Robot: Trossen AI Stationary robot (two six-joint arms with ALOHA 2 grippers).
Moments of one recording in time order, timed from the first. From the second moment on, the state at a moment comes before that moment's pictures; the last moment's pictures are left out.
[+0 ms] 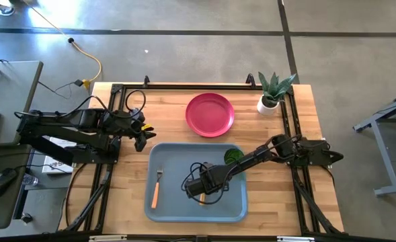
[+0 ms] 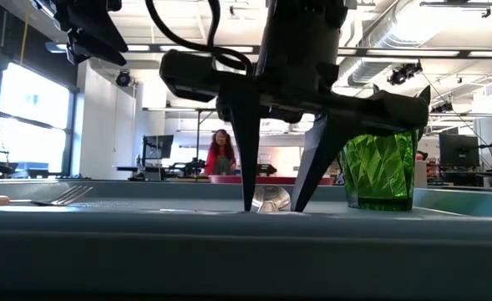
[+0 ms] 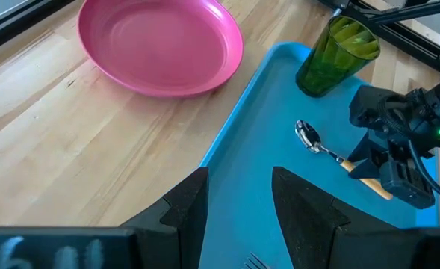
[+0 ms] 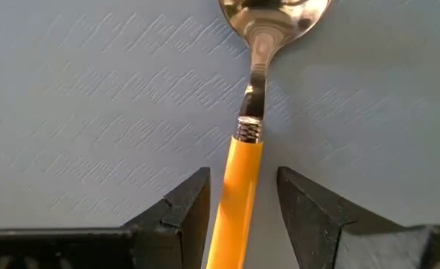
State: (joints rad) left arm -0.03 0.77 0.79 -0.72 -0.21 -0.52; right arm 0.38 2.27 1.80 -0.90 0.05 1.89
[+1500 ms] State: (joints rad) left arm -0.03 0.77 0.79 -0.72 -0.22 -0.36; right arm 0.38 2.27 2.03 -0.88 0.38 2.01
